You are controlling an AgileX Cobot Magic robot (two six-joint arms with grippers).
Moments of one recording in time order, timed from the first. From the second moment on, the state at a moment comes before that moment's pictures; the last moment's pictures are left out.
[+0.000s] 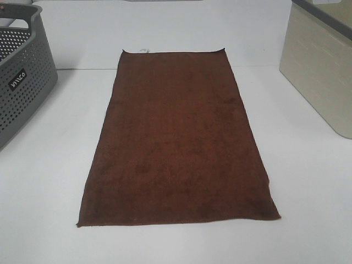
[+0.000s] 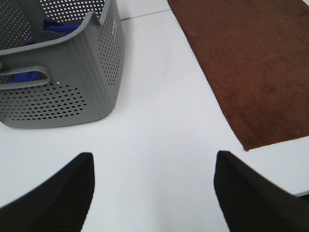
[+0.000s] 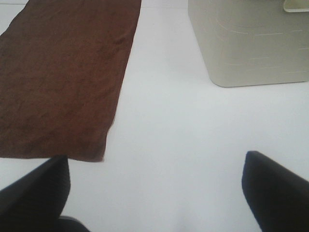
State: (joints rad) left arm -0.03 0.00 -0.50 -0.09 1.06 0.17; right arm 0.00 0.00 -0.50 0.07 1.06 -0.11
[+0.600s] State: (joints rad) left arm -0.03 0.00 -0.50 -0.09 1.06 0.17; right arm 0.00 0.00 -0.50 0.07 1.06 -0.11
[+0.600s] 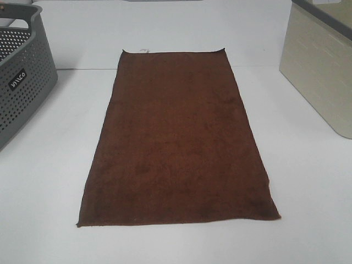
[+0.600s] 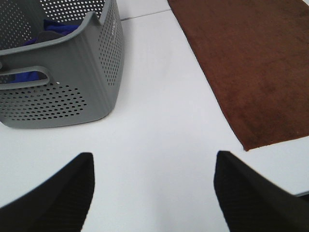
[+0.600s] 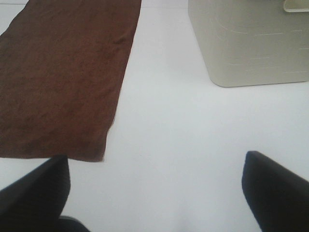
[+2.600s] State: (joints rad) left arm -0.03 0.41 -0.50 -0.37 0.66 0.17; right arm 0.00 0.39 -0.53 0.14 0.92 -0.03
